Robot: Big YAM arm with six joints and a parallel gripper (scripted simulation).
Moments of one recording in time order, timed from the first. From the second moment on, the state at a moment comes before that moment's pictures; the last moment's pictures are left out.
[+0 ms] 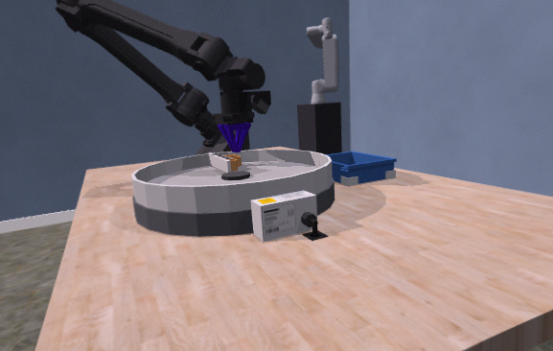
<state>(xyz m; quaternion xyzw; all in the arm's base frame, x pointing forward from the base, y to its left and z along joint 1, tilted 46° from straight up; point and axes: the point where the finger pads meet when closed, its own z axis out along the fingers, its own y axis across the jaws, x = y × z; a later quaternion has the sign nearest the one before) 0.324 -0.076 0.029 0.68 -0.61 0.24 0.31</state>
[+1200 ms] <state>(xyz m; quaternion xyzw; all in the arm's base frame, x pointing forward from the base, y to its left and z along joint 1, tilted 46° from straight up) 0.324 -0.082 0.024 0.69 -0.61 0.24 0.31</state>
